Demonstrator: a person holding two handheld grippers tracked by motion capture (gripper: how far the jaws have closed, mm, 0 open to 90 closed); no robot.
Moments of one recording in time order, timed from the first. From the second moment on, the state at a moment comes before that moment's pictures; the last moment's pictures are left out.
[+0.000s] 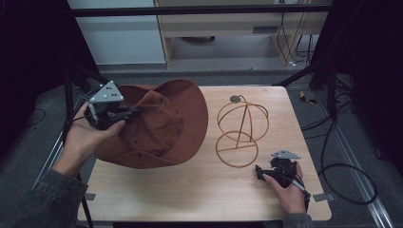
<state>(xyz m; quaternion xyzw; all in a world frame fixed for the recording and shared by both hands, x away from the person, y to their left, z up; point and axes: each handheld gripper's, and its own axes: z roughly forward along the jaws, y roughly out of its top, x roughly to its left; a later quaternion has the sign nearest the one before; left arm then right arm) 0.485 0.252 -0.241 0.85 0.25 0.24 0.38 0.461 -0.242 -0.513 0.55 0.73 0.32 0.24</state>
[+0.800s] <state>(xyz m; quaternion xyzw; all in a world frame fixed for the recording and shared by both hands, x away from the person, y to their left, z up) 0.468 0.245 -0.207 0.85 0.22 0.25 0.39 0.459 -0.253 -0.513 0.57 0.72 0.32 0.24</state>
